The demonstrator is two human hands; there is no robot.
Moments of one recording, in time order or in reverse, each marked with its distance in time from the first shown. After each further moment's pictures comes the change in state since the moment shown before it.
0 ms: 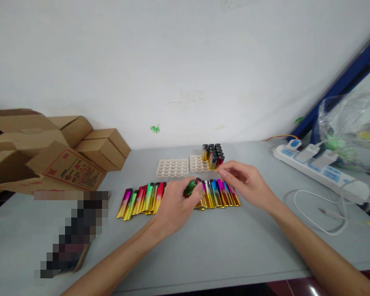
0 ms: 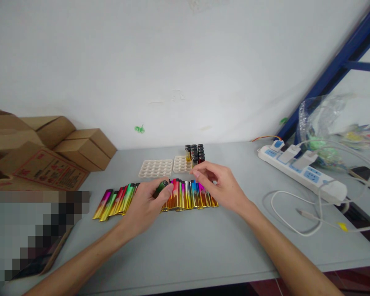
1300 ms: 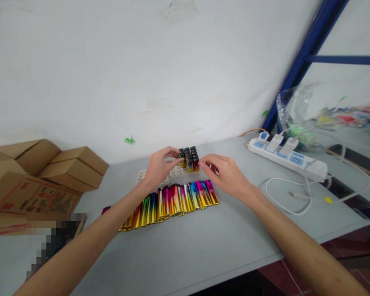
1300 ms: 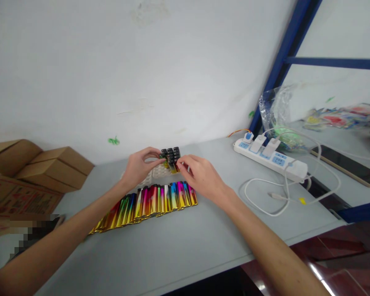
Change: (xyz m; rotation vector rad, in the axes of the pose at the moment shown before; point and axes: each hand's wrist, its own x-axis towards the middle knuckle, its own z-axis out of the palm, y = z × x) left_hand 0.123 -0.046 -0.001 0.037 0.128 0.245; right_hand 0.009 0.015 -0.023 -0.526 0.141 -0.218
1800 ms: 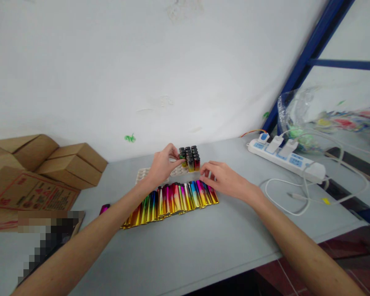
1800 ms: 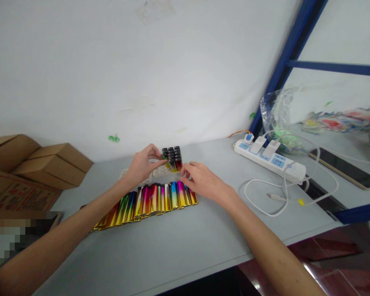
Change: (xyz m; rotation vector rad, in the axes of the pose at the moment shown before) left_hand 0.001 0.000 0.004 0.057 -0.063 0.010; right_hand -0.003 0.011 0.002 -0.089 -0.331 0.054
